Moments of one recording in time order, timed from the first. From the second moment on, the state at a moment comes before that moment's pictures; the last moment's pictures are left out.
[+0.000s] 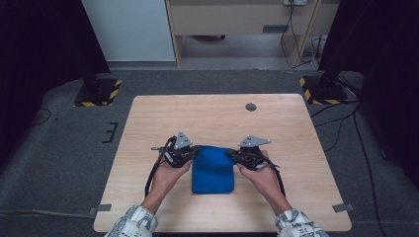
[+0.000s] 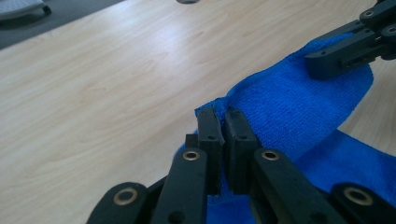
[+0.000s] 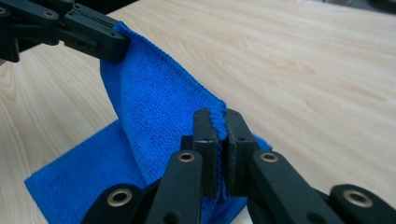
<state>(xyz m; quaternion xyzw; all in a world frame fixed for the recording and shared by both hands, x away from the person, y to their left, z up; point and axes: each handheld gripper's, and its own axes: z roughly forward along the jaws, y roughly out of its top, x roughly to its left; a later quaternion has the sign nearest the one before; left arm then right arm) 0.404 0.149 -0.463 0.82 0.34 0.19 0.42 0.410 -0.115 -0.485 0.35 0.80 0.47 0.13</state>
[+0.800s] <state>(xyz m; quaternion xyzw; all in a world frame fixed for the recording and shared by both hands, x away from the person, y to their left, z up) 0.362 0.155 -0.498 0.82 0.35 0.15 0.44 0.375 -0.112 -0.510 0.32 0.82 0.45 0.14</state>
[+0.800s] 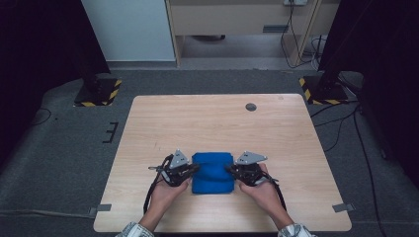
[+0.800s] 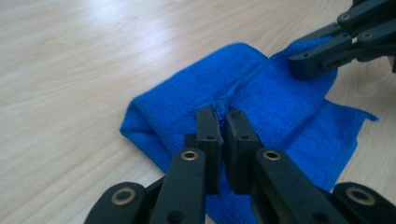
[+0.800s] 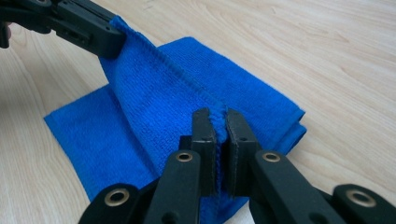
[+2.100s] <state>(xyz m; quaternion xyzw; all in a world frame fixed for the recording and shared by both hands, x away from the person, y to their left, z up) 0.338 0.167 -0.513 0.83 0.34 0.12 0.43 0.345 -0.126 -0.517 0.30 0.83 0.45 0.11</state>
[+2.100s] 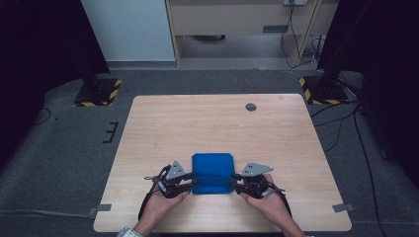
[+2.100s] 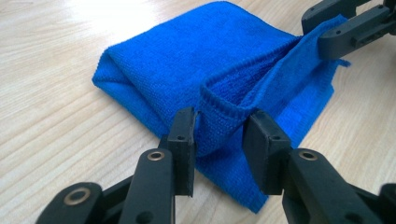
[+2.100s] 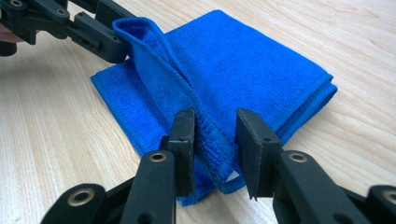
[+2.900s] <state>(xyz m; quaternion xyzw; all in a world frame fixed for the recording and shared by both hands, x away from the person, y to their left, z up) 0.324 0.173 -0.492 0.82 0.33 0.12 0.44 0.335 -0.121 -0.521 0.29 0.85 0.43 0.10</state>
